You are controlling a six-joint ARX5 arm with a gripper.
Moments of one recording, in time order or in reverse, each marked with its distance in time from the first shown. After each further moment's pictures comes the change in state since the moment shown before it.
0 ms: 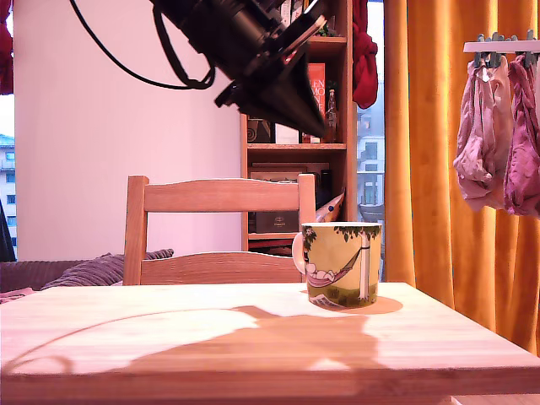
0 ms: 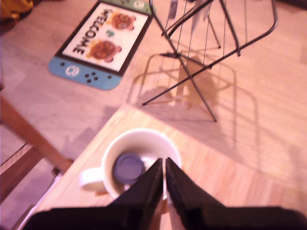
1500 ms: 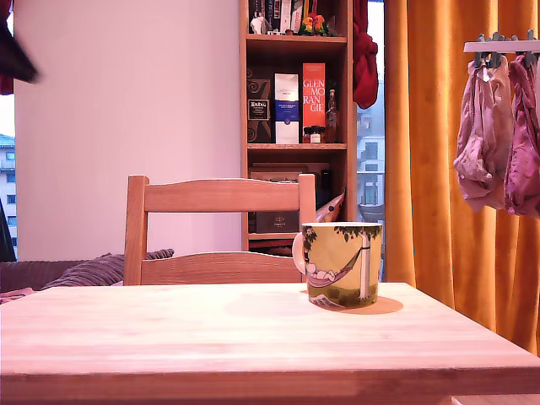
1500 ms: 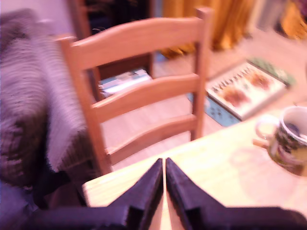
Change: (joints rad) arm 0.610 -0.850 -0.634 0.076 0.042 -0.073
